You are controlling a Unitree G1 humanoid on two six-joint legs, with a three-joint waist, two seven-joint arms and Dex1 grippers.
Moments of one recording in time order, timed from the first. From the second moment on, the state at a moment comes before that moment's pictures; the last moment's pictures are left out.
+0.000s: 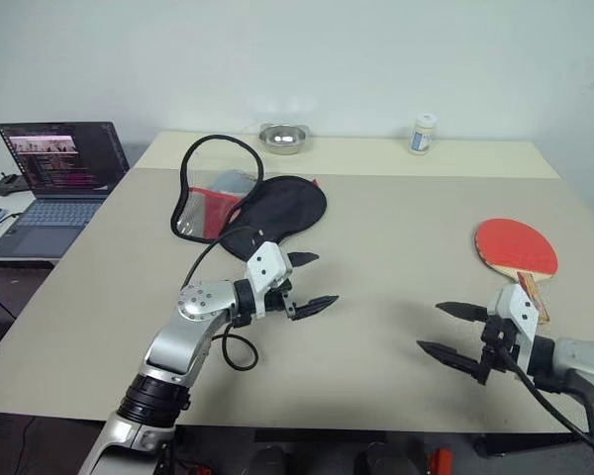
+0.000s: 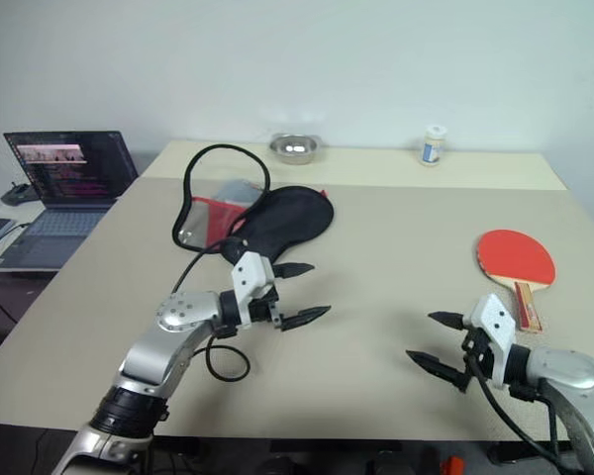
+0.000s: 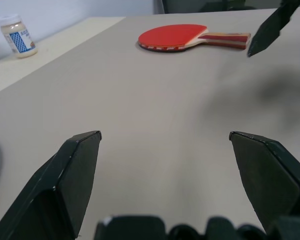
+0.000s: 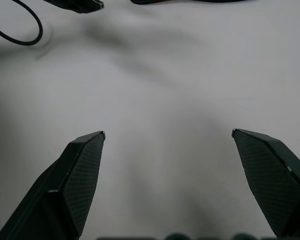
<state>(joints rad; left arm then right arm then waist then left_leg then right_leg) -0.42 0.47 -0.16 -0.04 -0.25 0.19 -0.91 0.13 -0.78 -0.23 -0.50 0.53 0.53 0.87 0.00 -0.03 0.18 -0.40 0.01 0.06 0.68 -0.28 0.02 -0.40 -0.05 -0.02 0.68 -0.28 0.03</state>
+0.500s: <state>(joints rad) -0.42 0.48 -0.10 0.13 -0.25 0.07 -0.94 0.10 -0.81 -0.24 -0.56 0.55 0.59 0.85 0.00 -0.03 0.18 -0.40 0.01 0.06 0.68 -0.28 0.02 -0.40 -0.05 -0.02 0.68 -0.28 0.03</state>
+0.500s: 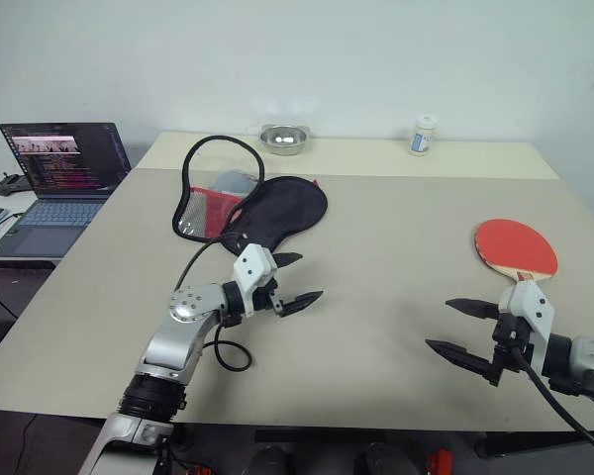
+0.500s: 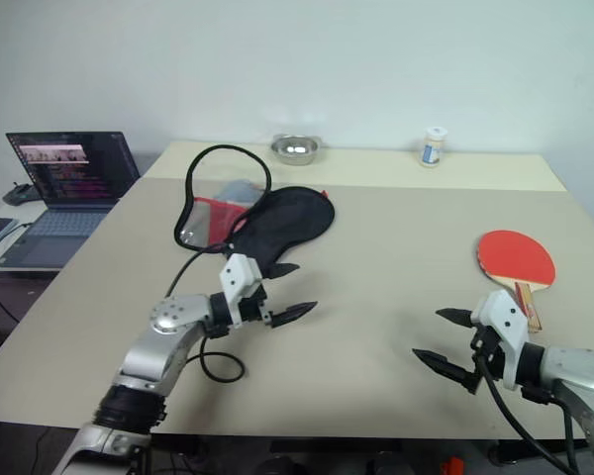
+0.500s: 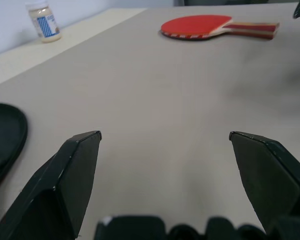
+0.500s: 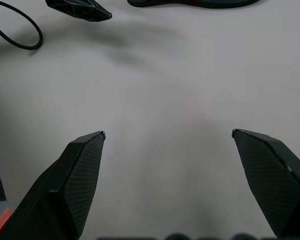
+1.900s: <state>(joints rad) -0.96 0.48 -0.11 1.18 0.07 -0.26 -0.84 -0.10 -0.98 -0.30 -0.81 0.87 0.81 0.72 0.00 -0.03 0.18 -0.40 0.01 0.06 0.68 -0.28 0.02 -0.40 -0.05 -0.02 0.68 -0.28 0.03</state>
